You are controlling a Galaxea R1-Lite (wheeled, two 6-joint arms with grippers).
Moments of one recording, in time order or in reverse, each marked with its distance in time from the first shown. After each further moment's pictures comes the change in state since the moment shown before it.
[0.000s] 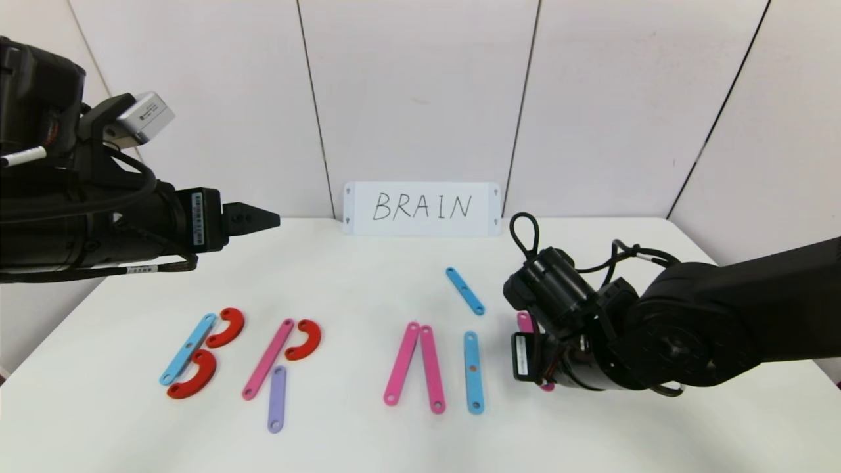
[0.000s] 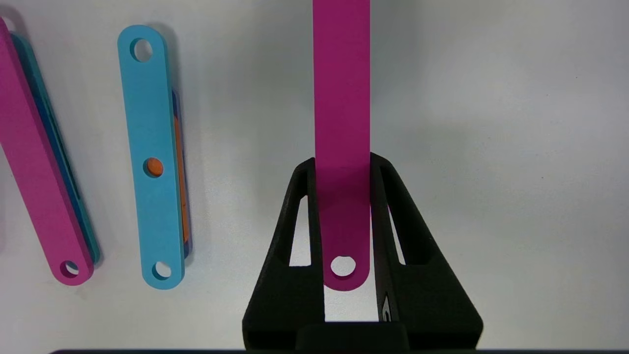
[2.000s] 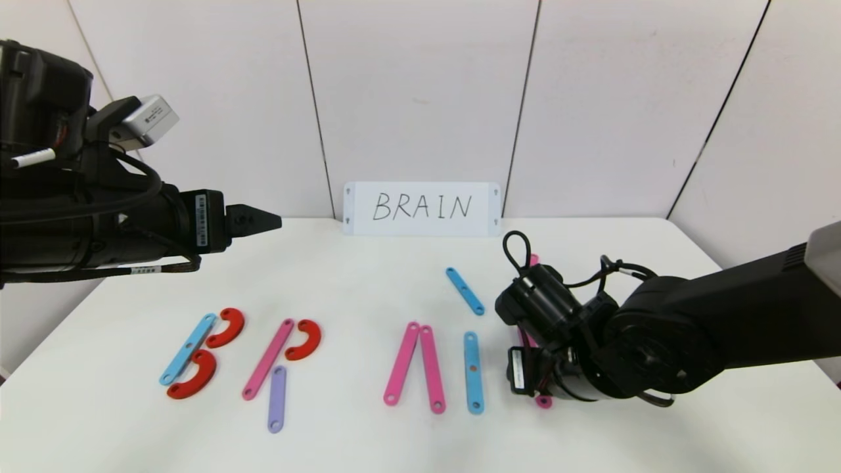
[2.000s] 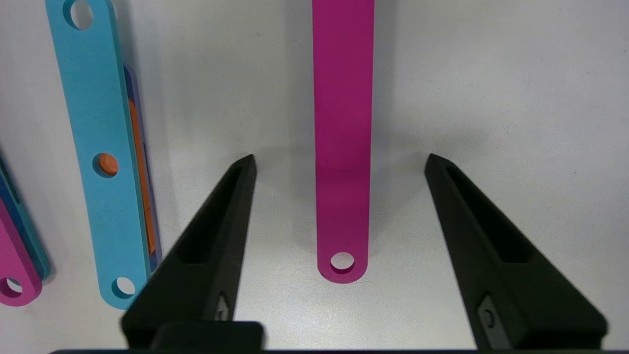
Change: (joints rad) left arm 0.000 0.009 0.000 0.000 0.000 0.001; right arm 0.000 0.052 0.019 -0.013 0.013 0.008
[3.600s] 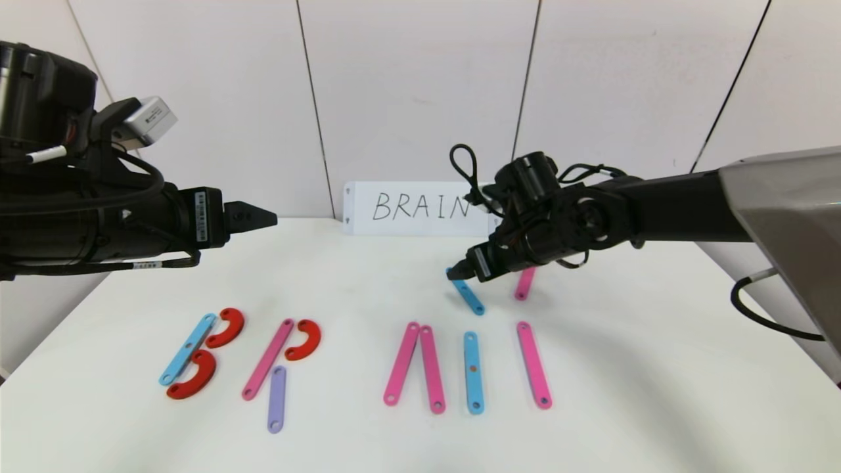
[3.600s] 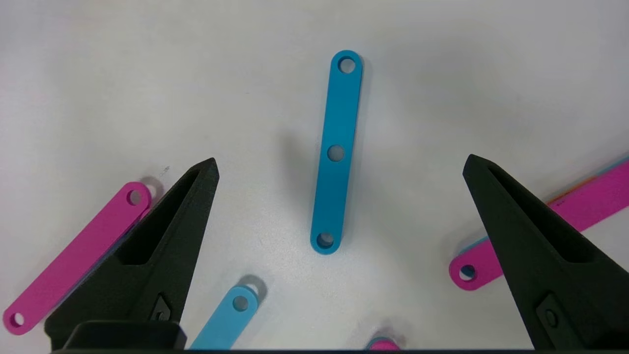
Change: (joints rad) left arm 0.034 0.022 -0.010 -0.003 0.000 0.000; right arm -0.209 0.255 -0.656 0.041 0.421 -0.686
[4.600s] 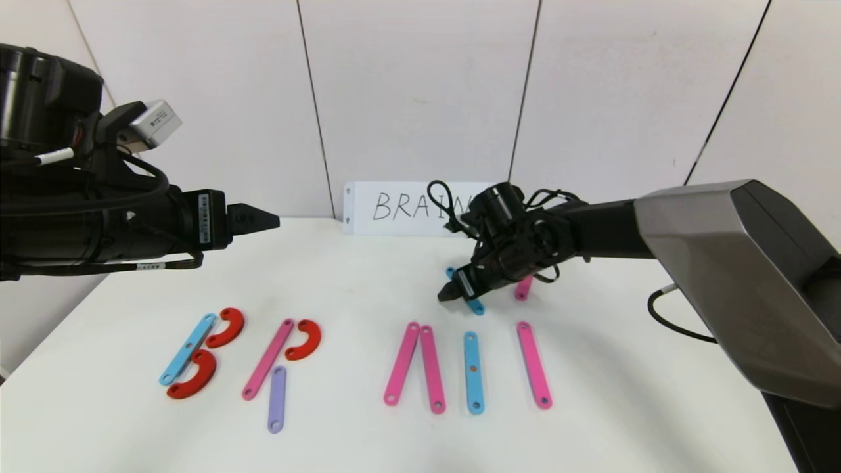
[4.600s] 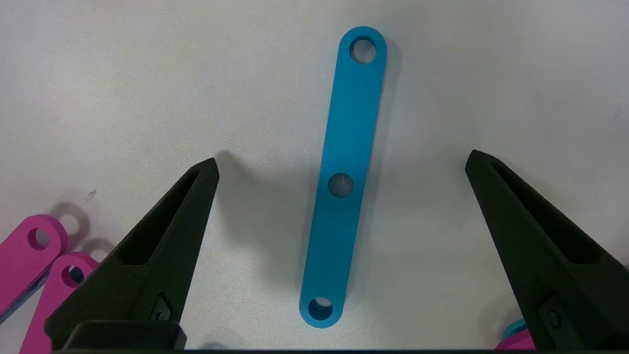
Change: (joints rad) left arm -0.002 0.007 0.000 0.001 -0.015 0.000; right arm 0.011 0.182 -0.151 0.071 -0.013 -0.037
